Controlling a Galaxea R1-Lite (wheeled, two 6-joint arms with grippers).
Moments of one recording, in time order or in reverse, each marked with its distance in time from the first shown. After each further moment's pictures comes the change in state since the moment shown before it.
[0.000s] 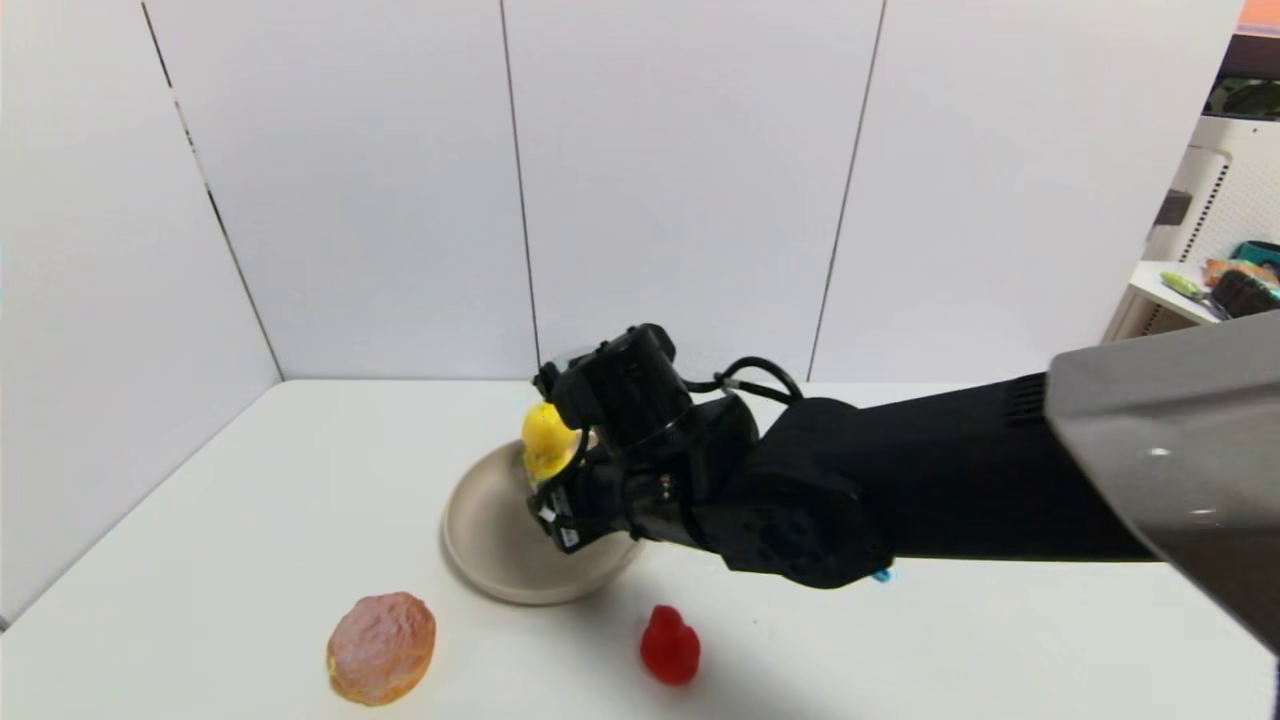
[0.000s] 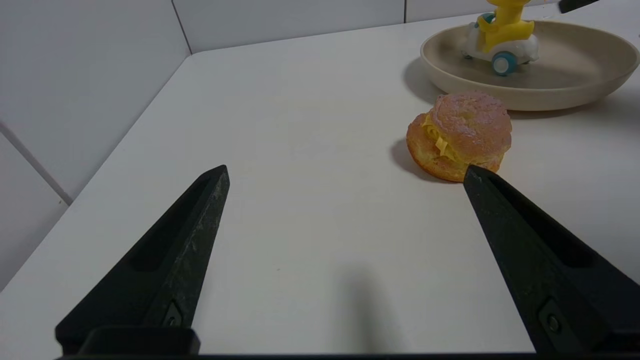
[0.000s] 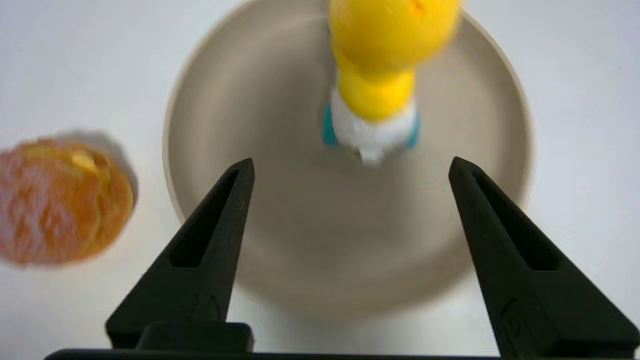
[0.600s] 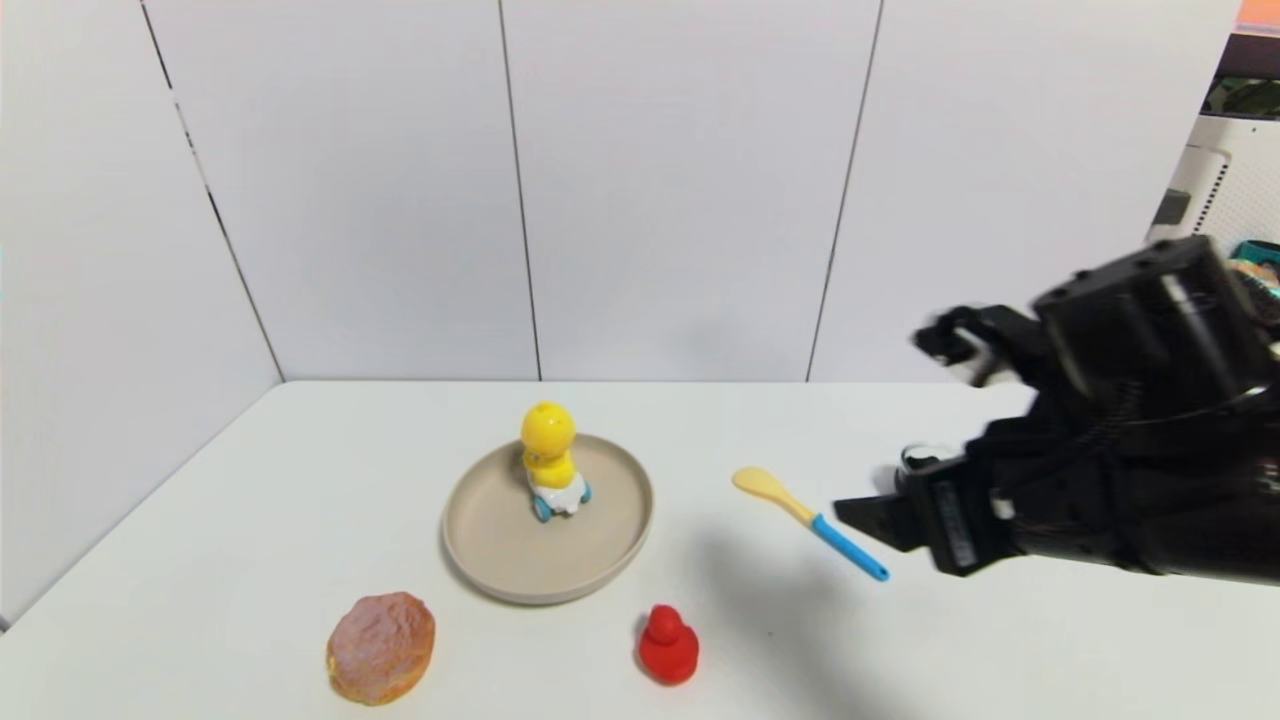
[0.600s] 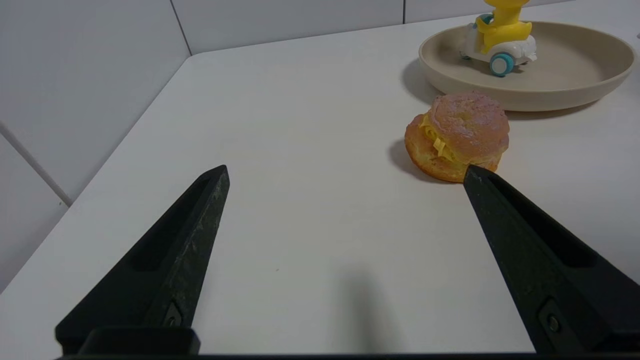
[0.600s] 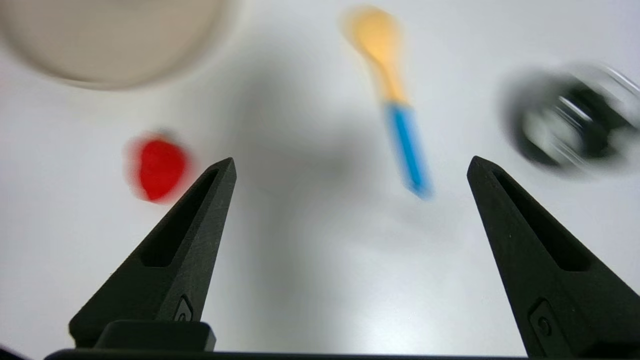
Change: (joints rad) left arm 0.000 0.000 0.000 0.000 0.000 0.000; right arm -0.291 -0.680 0.512 0.273 -0.009 -0.022
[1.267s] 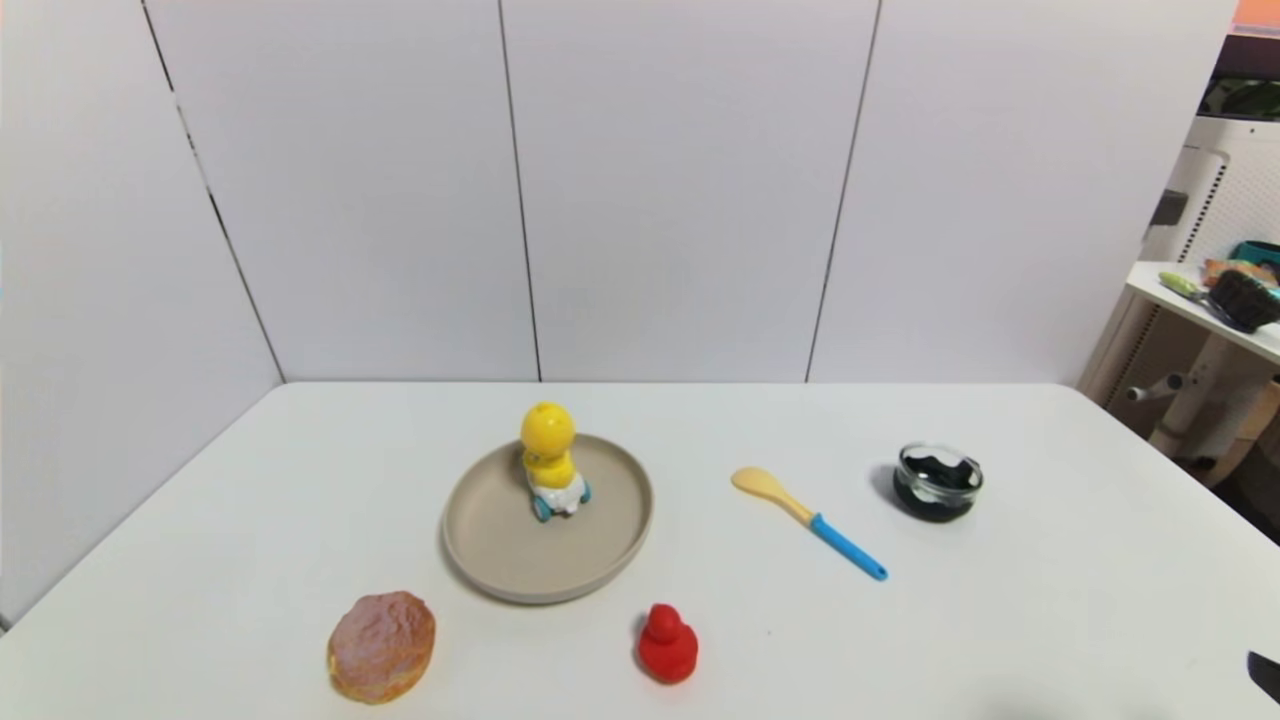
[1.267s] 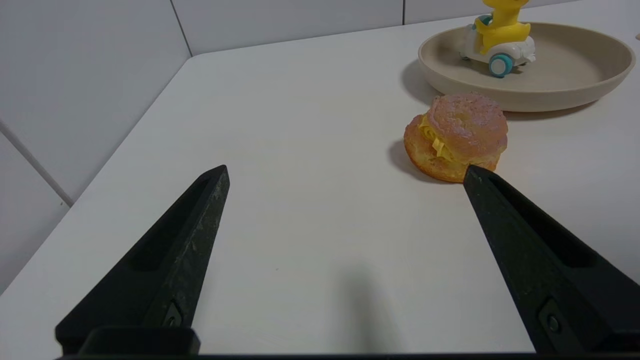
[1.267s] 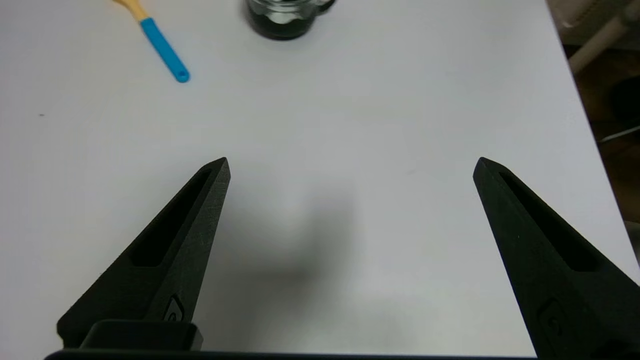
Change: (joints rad) left arm 0.000 0.000 0.000 0.000 0.000 0.000; right arm -0.454 -0.788 0.474 0.055 -0.002 -0.195
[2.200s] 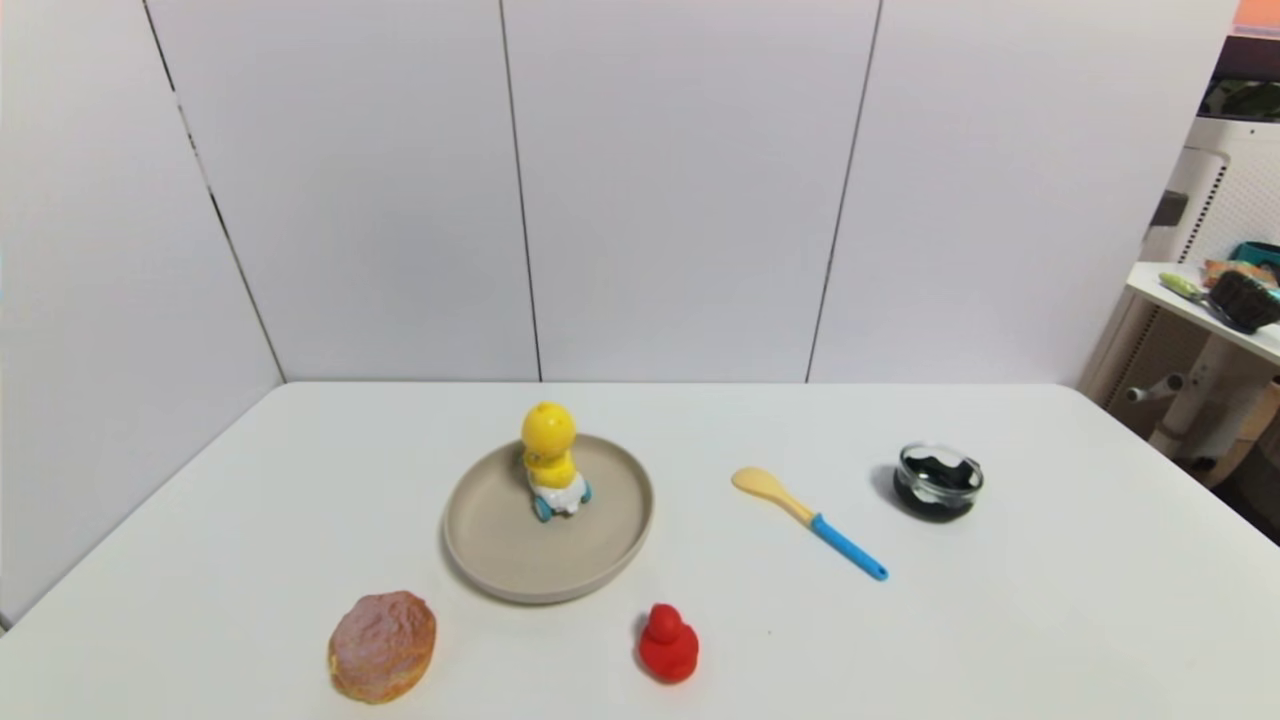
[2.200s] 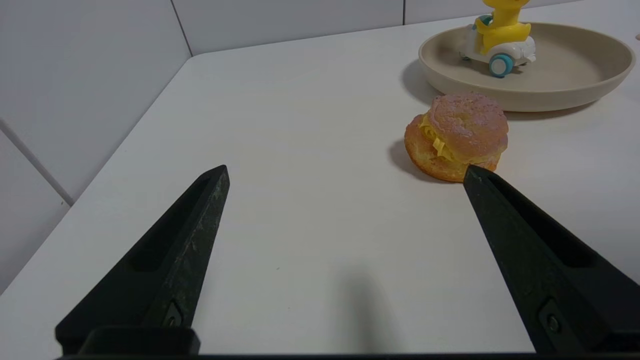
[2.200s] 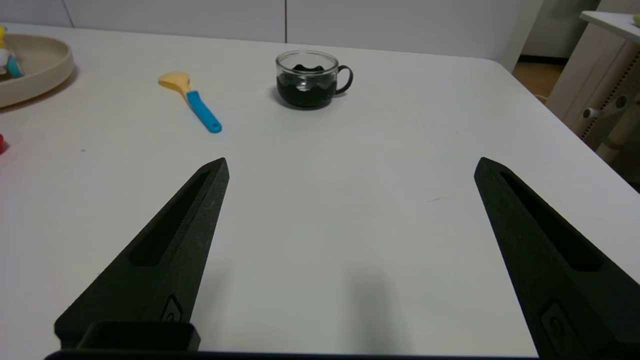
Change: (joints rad) left arm 0.000 0.000 0.000 0.000 0.000 0.000; right arm -0.171 -0.631 0.490 -0.324 0.234 -0.041
